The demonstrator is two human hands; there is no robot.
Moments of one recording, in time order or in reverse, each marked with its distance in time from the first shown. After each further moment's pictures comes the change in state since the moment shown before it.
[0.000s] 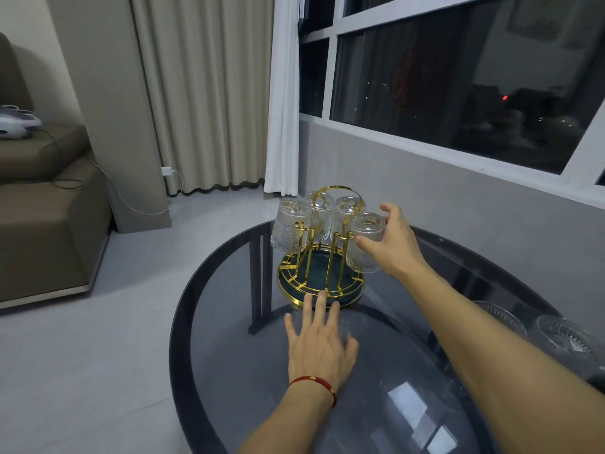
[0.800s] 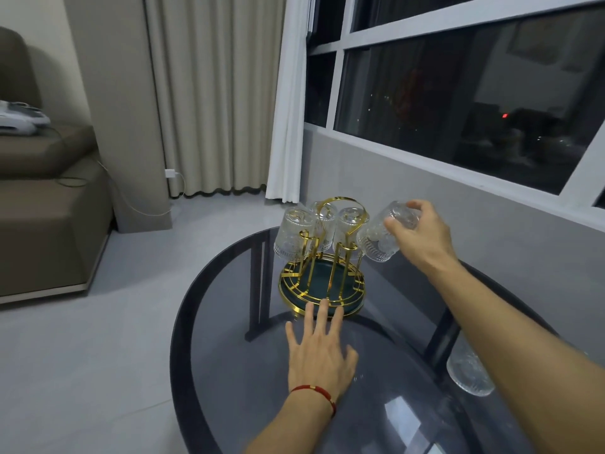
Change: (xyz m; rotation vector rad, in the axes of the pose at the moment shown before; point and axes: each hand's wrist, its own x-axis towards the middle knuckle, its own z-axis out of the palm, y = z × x) left_hand 0.000 0.000 -0.001 0.001 -0.024 0.009; right_hand 0.000 -0.020 -0.050 0.026 0.153 -0.014
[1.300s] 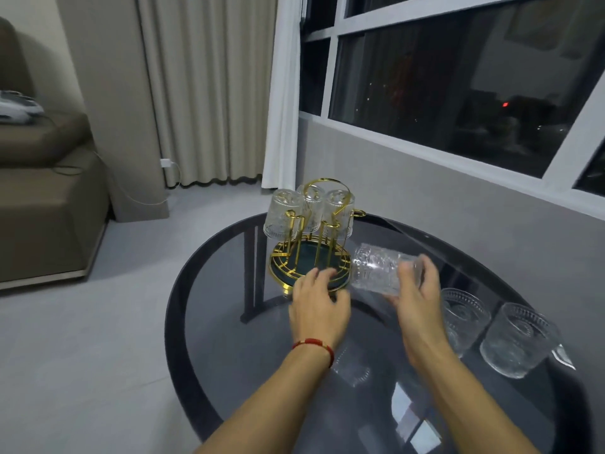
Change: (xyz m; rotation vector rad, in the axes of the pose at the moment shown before) left_hand -0.014 0.045 -0.052 -0.600 0.241 -0.143; right_hand -0.134 0.052 0.005 0.534 0.082 0.309
